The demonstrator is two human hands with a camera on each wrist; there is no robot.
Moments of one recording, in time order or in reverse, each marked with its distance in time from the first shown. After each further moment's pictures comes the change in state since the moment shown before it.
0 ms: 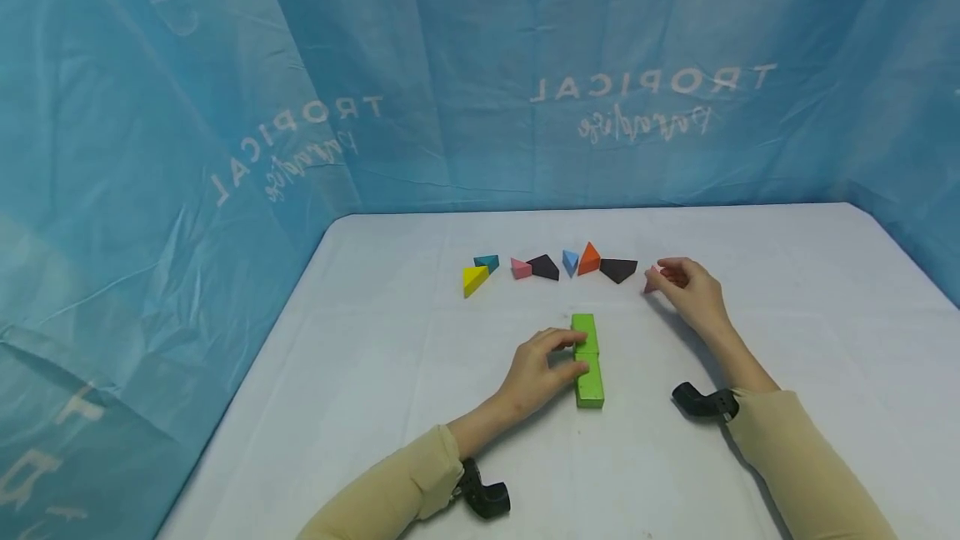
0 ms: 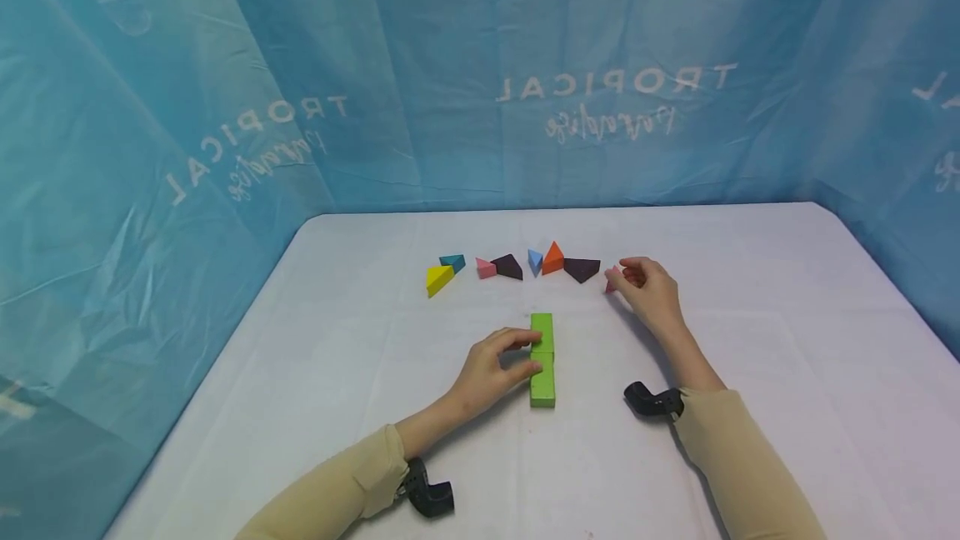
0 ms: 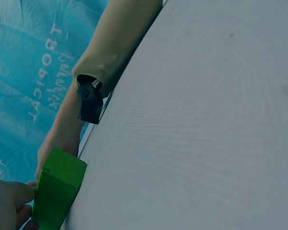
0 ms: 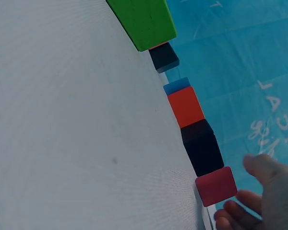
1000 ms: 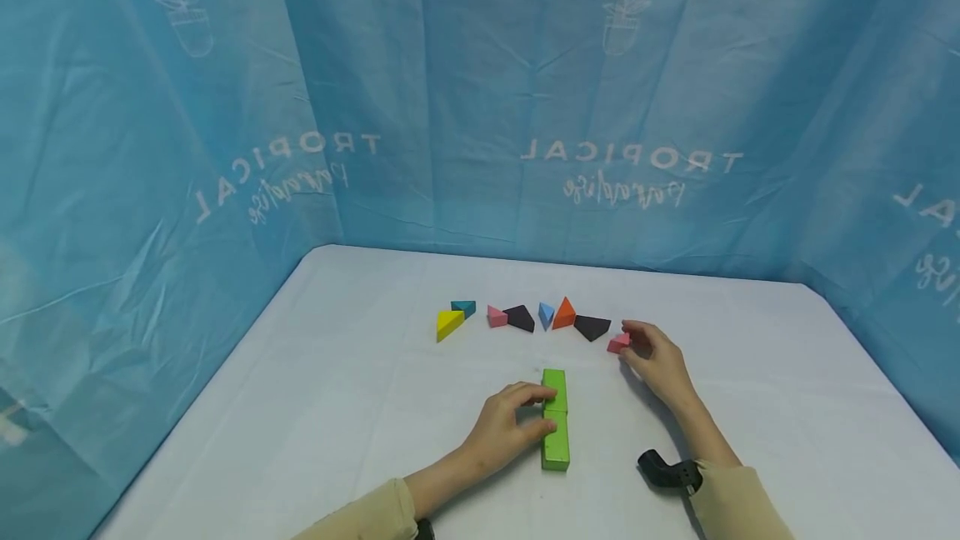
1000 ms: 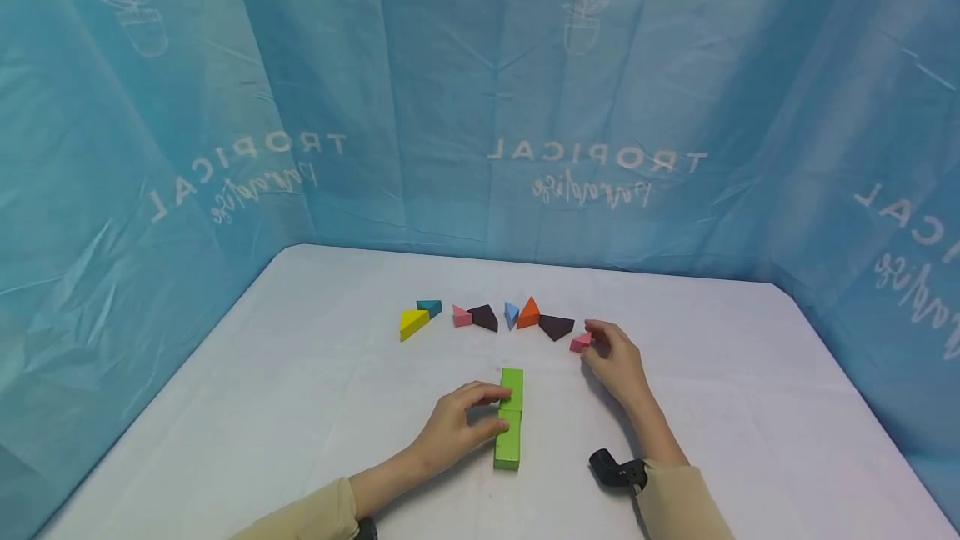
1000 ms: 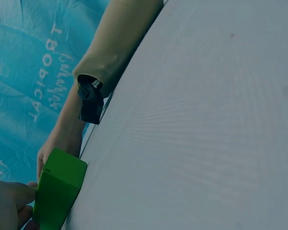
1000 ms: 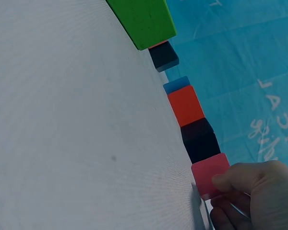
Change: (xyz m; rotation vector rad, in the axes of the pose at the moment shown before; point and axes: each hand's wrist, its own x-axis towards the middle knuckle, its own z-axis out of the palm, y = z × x) left_hand -0.006 0.005 0.004 -0.047 -0.008 -0.087; right_hand -0.011 0.007 0.004 -0.005 -0.056 -0.158
